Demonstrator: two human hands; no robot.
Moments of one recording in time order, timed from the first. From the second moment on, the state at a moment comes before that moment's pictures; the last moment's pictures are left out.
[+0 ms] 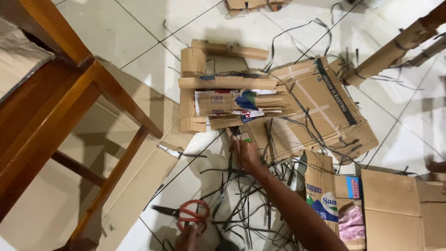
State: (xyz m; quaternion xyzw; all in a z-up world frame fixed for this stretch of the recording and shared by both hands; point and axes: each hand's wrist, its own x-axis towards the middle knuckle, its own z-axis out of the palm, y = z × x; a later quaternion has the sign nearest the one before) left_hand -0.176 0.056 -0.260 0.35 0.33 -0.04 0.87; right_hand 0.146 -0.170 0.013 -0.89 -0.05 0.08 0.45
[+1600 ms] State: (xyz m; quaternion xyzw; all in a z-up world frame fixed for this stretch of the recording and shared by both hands) left_hand -0.138 0.078 -0.040 0.56 0.21 -0.01 0.80; right_hand 0.042 -0.120 0.085 -0.97 -0.07 0.01 0.22
